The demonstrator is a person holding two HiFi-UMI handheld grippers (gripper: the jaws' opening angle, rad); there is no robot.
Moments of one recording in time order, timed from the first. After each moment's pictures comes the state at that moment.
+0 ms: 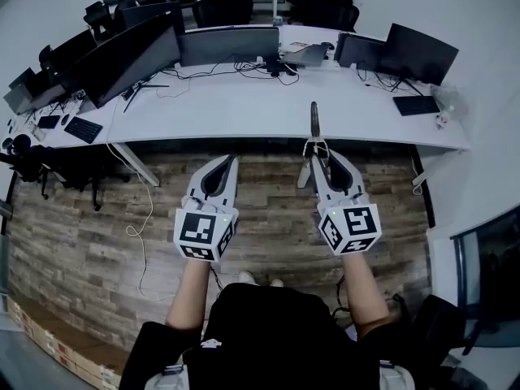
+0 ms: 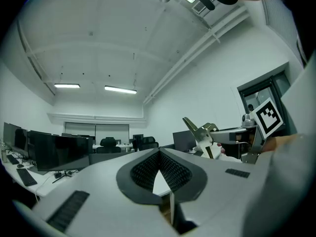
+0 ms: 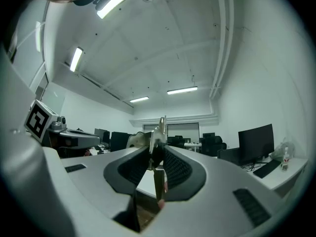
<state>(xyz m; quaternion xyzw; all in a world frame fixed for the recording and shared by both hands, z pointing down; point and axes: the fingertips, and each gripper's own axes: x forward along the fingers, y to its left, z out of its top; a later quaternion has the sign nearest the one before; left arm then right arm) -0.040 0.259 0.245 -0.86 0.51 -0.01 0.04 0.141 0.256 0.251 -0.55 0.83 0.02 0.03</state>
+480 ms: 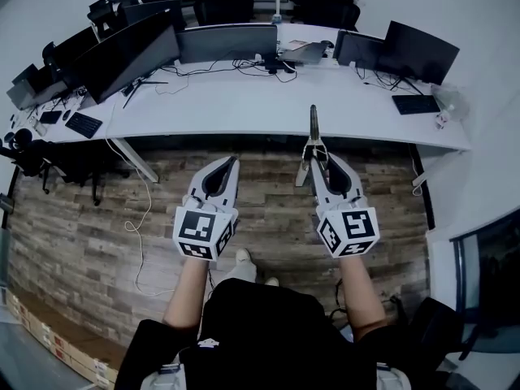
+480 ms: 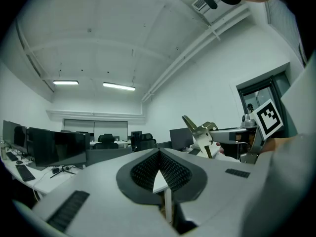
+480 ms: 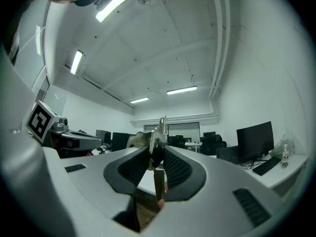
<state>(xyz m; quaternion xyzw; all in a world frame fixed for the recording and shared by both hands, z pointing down) -0.007 0.274 0.260 -0.86 0.50 -0.02 0.03 0.171 0.273 0.263 -0.54 0.84 0.02 0.03</state>
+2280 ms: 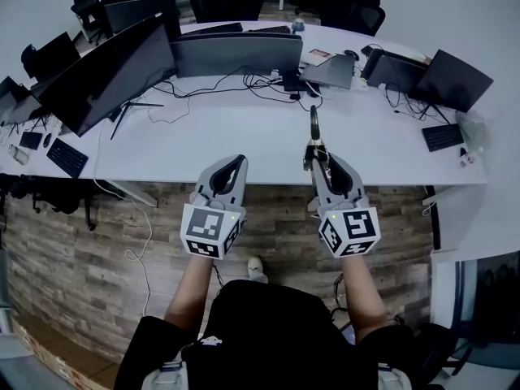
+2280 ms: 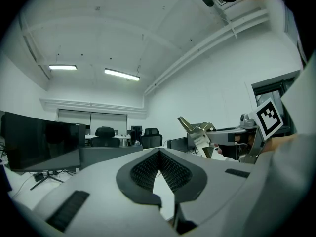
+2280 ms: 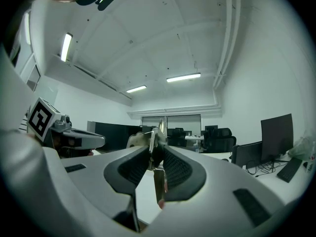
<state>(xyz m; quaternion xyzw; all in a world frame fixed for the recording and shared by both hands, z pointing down) -0.110 -0.067 0.296 -0.88 0.48 -0.03 0.00 0.054 -0.062 0.296 -0.55 0.83 0.00 -0.01</state>
